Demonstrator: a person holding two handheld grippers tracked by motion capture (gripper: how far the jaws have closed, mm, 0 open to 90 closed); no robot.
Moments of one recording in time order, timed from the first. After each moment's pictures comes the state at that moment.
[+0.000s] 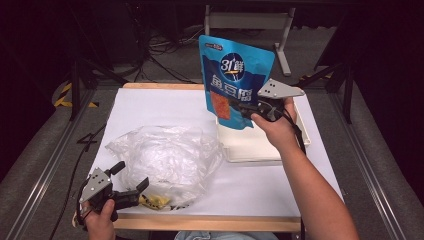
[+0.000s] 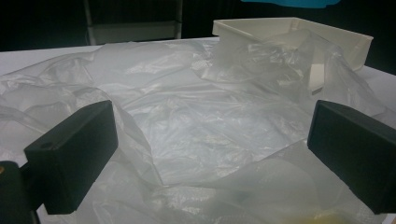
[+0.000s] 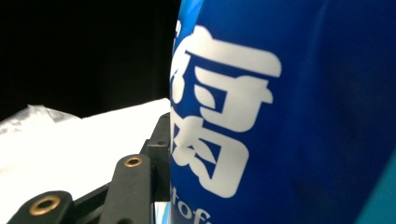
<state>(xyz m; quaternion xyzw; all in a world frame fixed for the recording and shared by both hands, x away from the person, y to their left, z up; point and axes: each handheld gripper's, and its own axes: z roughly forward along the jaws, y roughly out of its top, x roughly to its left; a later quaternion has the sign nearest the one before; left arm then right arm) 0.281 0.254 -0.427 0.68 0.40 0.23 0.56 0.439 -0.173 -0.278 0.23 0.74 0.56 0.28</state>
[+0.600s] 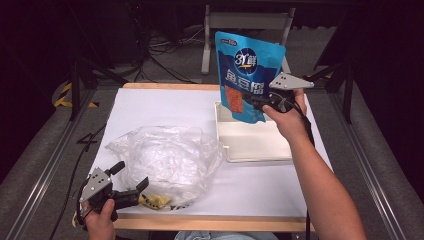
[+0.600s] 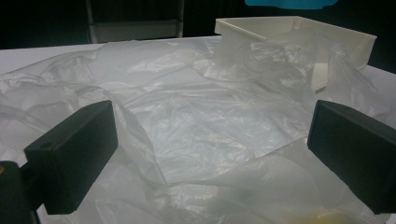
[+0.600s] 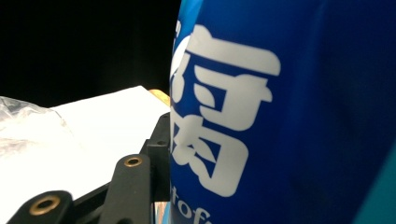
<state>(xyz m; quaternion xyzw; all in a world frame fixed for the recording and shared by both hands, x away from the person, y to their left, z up) 0.281 0.255 -0.427 0.69 0.40 0.23 0.56 0.468 -0.208 -0.283 0.25 0.75 0.55 0.29</state>
